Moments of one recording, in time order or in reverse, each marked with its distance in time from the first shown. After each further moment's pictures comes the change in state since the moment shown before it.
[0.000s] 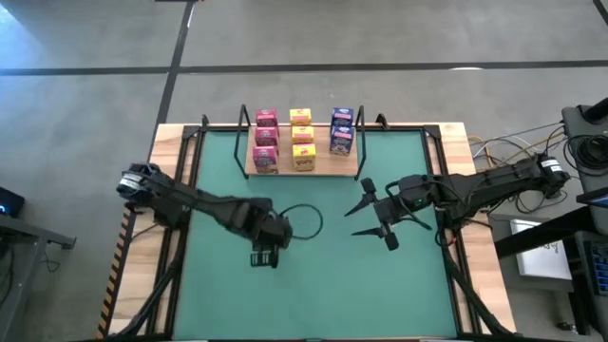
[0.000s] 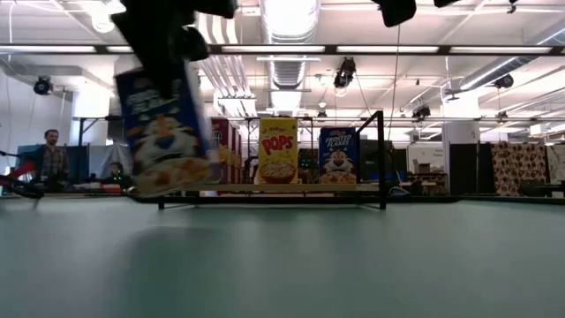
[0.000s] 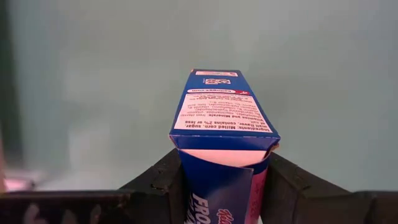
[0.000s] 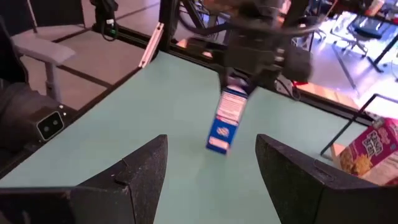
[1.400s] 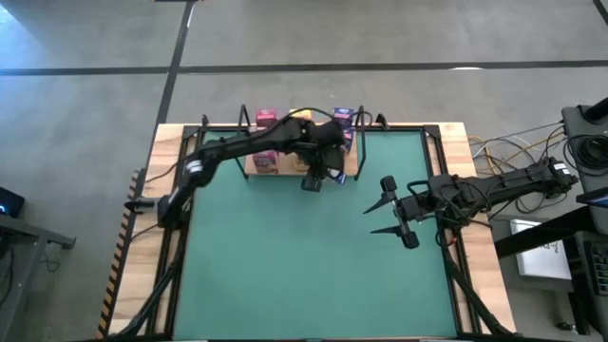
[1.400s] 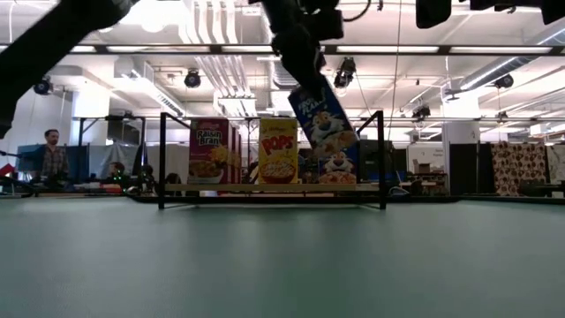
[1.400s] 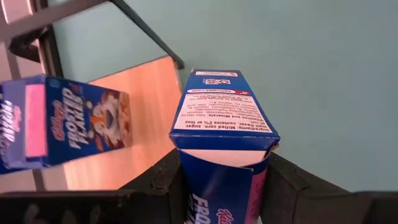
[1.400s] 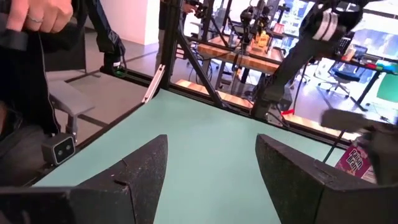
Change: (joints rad) left arm 0.517 0.504 0.887 -0.107 0.137 0.841; right arm 0.016 -0.270 -0.241 0.176 0.002 0.032
